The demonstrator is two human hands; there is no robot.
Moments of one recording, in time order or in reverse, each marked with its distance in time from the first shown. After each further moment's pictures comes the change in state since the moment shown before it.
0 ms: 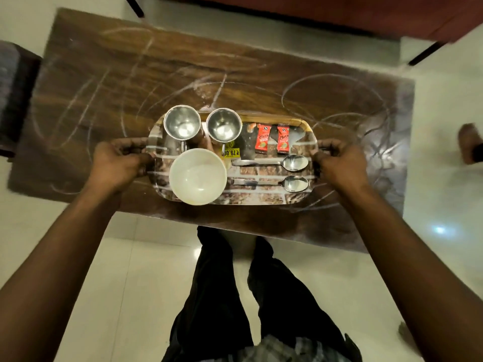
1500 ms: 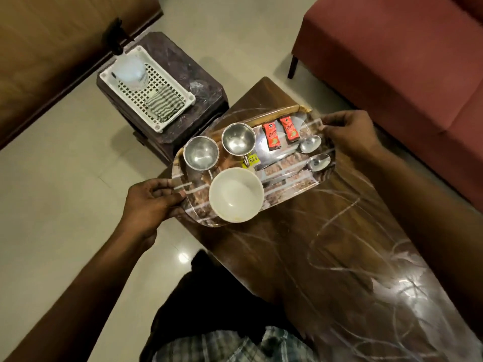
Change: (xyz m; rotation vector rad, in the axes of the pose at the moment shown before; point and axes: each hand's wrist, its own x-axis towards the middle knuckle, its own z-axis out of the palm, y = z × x) left_hand 0.025 -0.021 -0.282 -0.570 0.421 -0.275; right_hand 0.052 -0.392 0.374 -0.400 -0.458 -0.464
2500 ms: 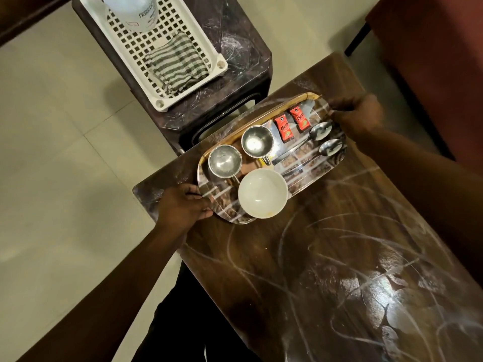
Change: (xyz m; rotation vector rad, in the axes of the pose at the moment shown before) left_hand 0.199 -0.126 0.051 -0.034 0.082 -0.343; right_hand 0.216 0.024 0.171 -0.244 -0.134 0.053
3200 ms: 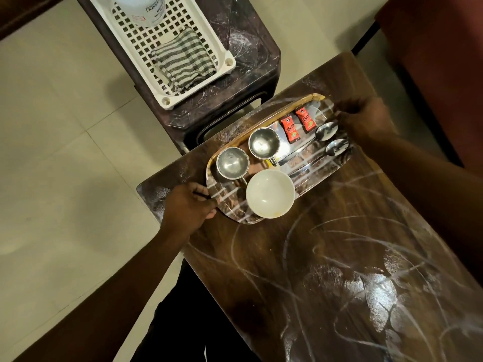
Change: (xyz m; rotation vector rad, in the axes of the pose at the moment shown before) left_hand -0.003 0.002 -0.002 0.213 0.026 0.109; right_hand -0.006 -0.004 0.005 -0.092 -0.011 -0.026
